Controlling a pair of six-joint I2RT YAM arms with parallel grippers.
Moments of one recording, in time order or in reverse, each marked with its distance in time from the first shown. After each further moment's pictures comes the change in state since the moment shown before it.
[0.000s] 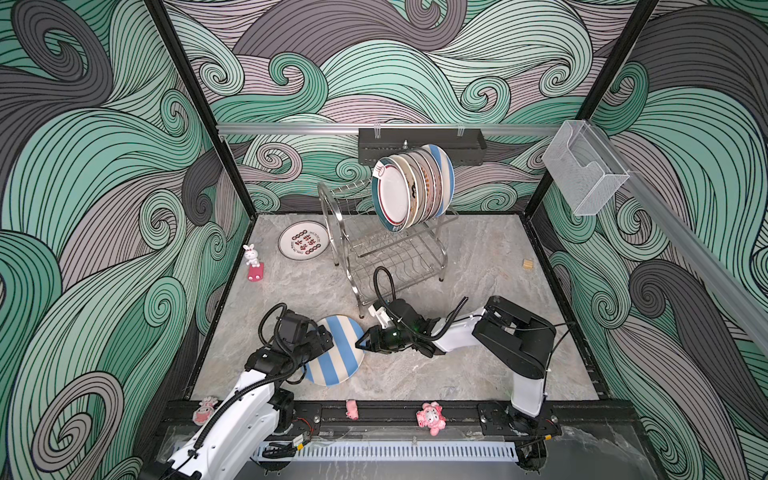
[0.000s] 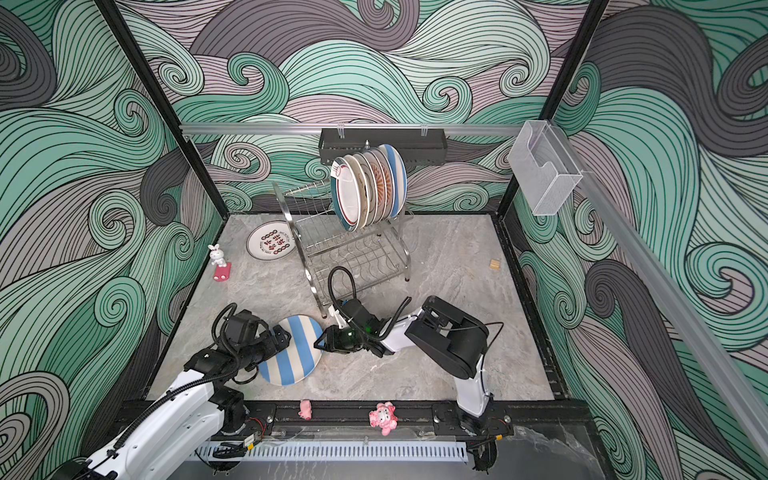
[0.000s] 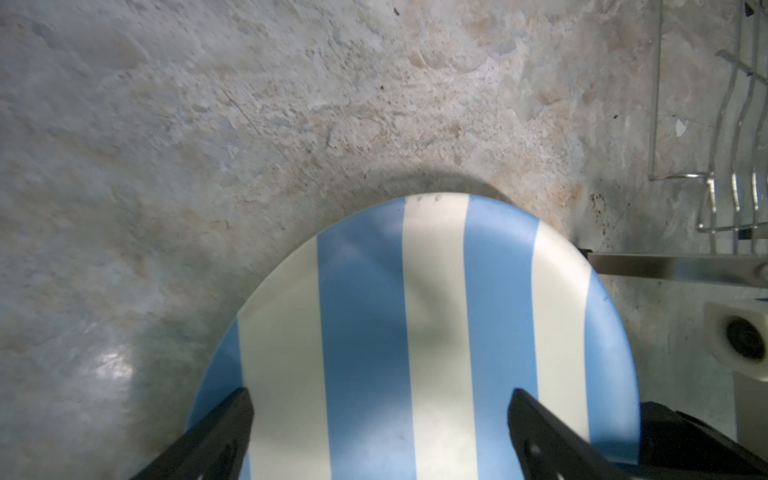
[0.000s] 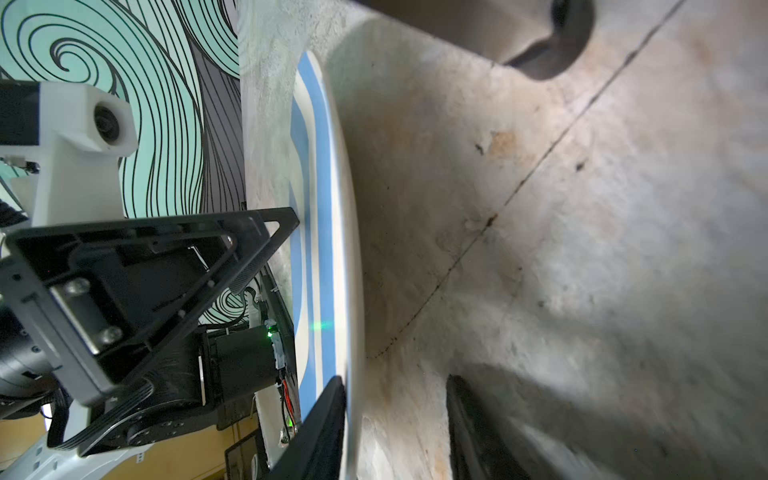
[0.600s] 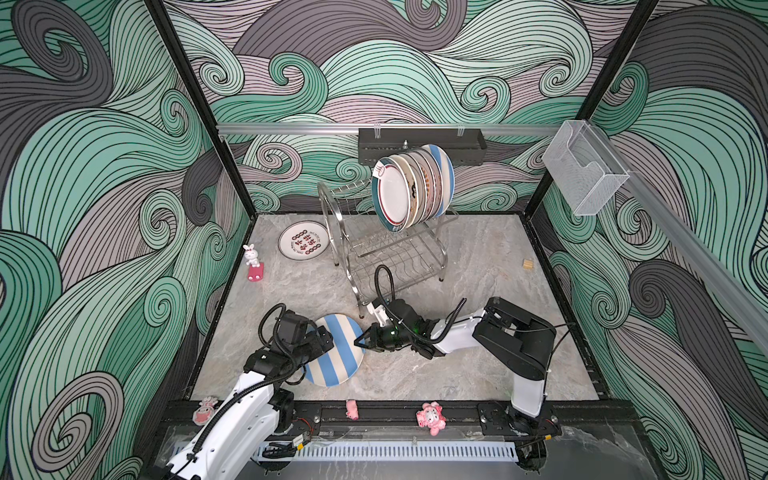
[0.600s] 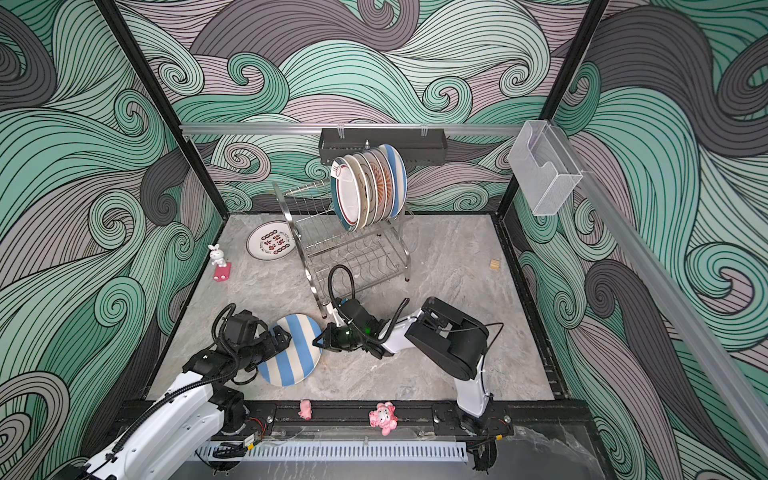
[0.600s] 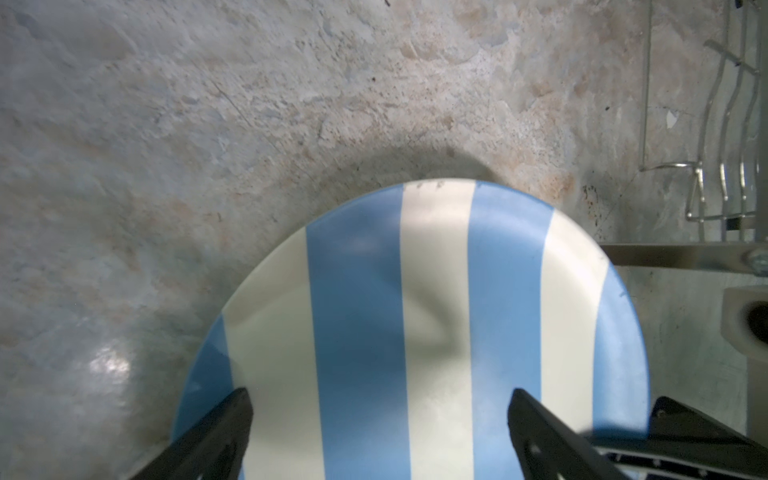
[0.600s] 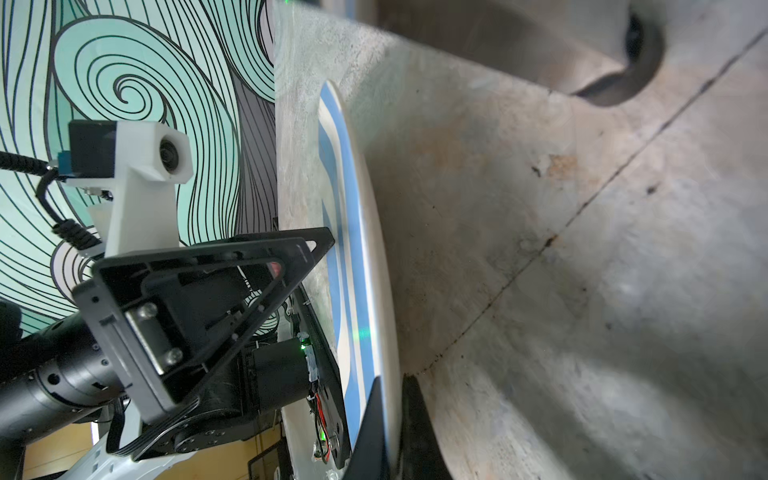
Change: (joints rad) left arm 0.000 -0.022 0.003 -0.025 0.037 0.011; right arm 0.014 -0.016 -0.002 0.067 0.027 0.071
